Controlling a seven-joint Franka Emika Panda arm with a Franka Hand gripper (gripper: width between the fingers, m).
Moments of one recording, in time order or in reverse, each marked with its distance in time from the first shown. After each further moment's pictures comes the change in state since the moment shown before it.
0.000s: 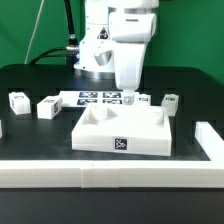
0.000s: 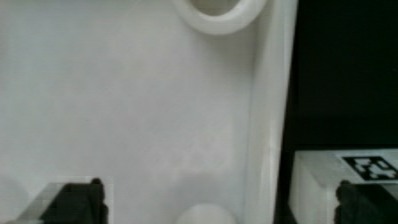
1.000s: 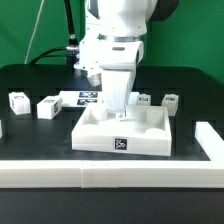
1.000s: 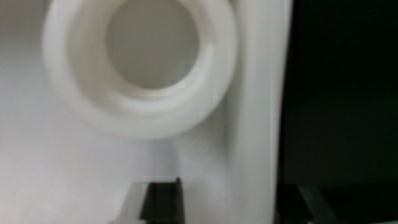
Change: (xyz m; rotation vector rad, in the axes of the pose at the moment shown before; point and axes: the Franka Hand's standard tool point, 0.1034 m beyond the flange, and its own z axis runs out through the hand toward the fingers) arm -0.009 -0.007 0.029 0.030 0.008 0.047
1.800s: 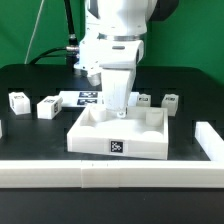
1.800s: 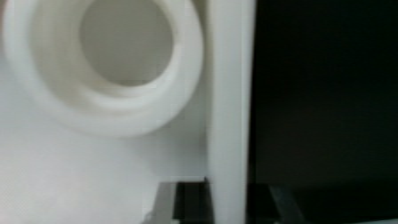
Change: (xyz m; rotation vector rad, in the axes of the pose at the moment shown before) arm 0.001 0.003 -0.002 -0.010 0.002 -0.005
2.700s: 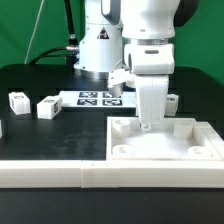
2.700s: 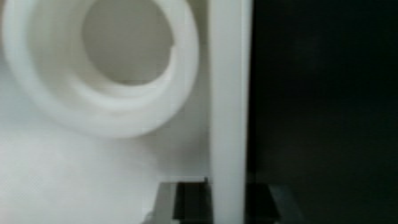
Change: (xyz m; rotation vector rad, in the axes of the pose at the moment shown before) arm 0.050 0.059 -0.003 -0.066 0.009 -0.141
